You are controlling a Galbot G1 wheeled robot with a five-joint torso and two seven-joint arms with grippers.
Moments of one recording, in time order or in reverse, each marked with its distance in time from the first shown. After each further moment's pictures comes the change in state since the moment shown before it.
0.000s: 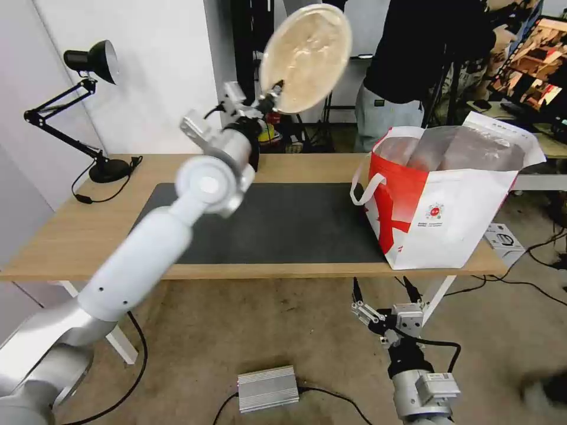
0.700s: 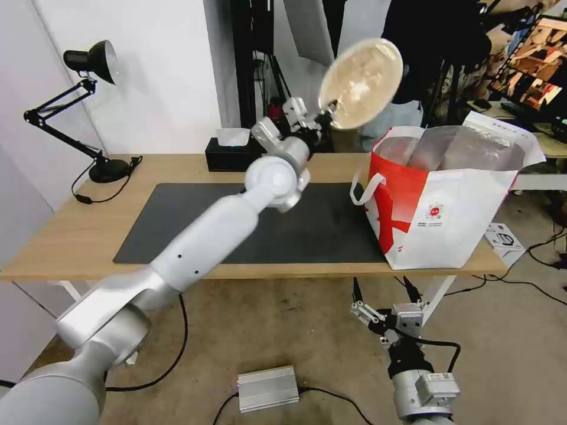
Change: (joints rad) left arm -0.110 -0.234 0.154 0.346 0.022 -0.016 0.057; right arm 0.000 0.000 0.000 0.000 0.000 0.000 0.000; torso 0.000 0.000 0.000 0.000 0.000
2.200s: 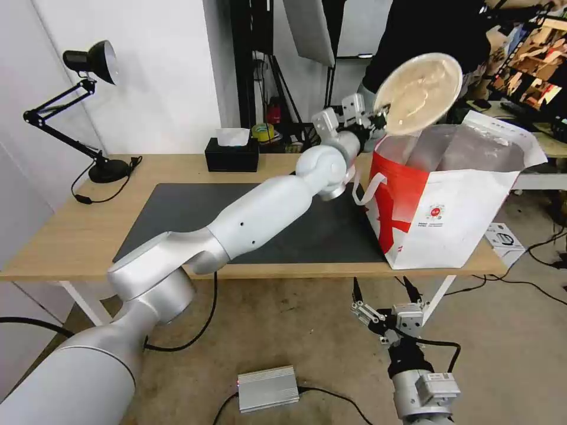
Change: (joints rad) left arm -0.199 -0.190 0.147 0.292 0.032 0.021 0.110; right arm 0.000 0.000 0.000 0.000 0.000 0.000 0.000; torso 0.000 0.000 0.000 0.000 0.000
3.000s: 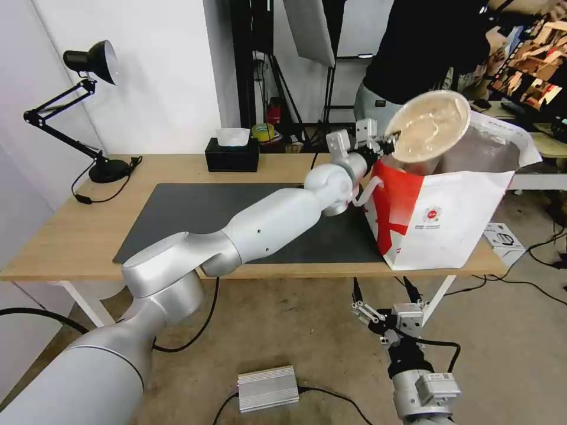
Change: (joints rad) left arm 0.024 -0.040 0.141 0.117 0.024 0.017 0.121; right arm 0.000 0.000 0.000 0.000 0.000 0.000 0.000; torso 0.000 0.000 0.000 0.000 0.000
